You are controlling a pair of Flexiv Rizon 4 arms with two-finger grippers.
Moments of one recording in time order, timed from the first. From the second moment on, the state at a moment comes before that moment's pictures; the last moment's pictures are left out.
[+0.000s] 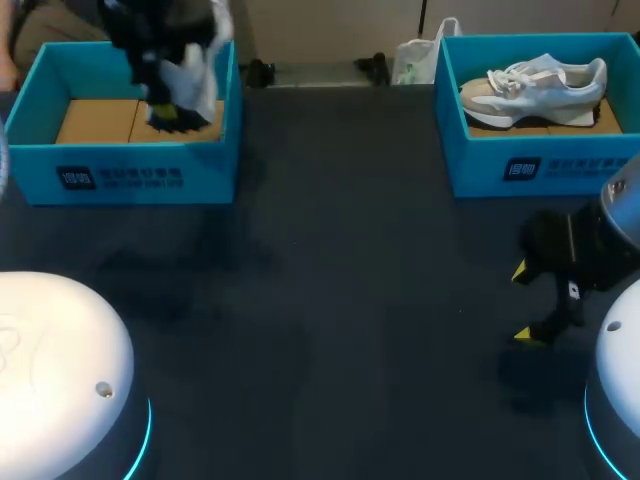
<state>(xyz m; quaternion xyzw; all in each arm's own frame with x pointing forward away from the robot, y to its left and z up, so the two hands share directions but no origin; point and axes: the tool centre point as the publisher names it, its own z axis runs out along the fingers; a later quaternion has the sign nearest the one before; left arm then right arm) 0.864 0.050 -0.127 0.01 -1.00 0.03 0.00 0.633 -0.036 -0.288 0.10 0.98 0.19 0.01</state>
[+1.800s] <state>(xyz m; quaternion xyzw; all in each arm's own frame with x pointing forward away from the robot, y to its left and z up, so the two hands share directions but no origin) 1.050 0.299 -0.154 -0.18 -0.98 -0.03 0.03 0.633 -0.036 -0.288 0.10 0.98 0.19 0.01</state>
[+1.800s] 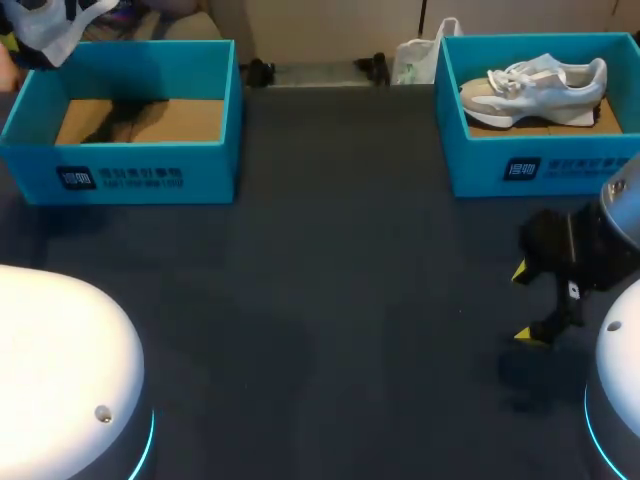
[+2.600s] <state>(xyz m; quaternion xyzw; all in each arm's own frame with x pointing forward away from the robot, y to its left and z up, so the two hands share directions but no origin) 1.051 0.334 -0.165 -0.42 -0.91 -0.05 0.01 0.633 -0.036 -0.288 0.10 0.98 0.19 0.01</state>
